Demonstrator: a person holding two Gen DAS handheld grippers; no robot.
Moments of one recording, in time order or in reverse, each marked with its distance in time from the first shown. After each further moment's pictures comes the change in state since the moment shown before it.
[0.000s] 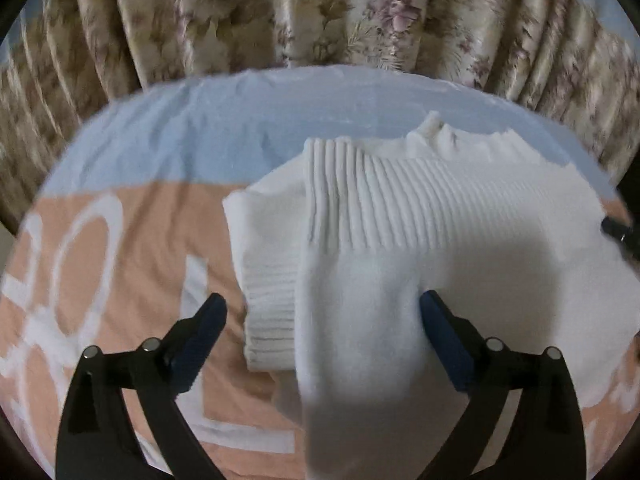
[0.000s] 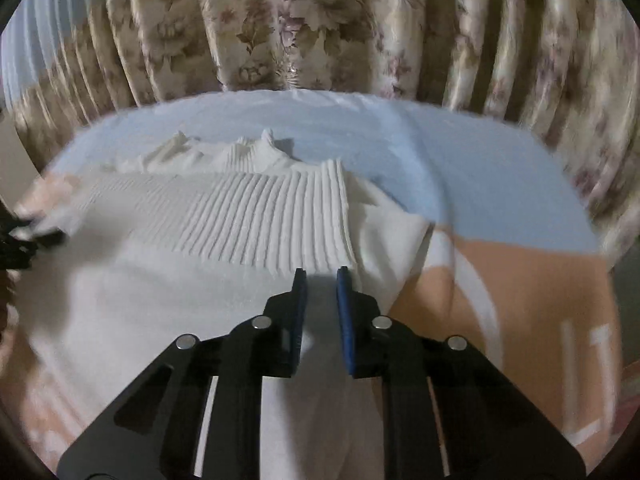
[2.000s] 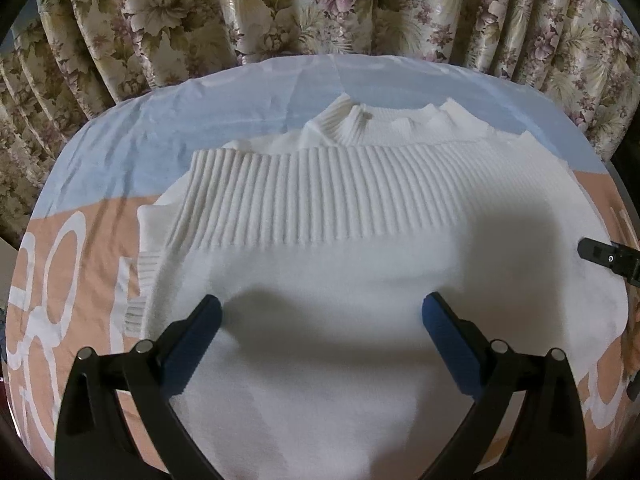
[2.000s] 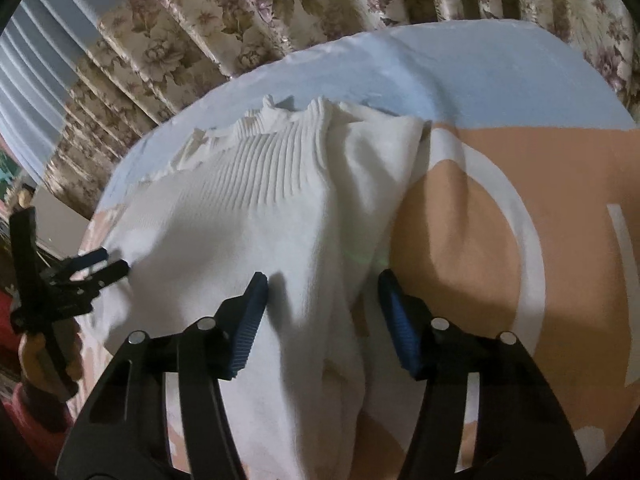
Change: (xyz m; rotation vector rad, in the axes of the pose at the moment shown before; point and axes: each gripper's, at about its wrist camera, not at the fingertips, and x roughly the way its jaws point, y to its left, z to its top) left arm -0.009 -0.100 0.007 0.091 0.069 0.041; right arm -0.008 -0.023 -0.021 0.228 0.148 0.201
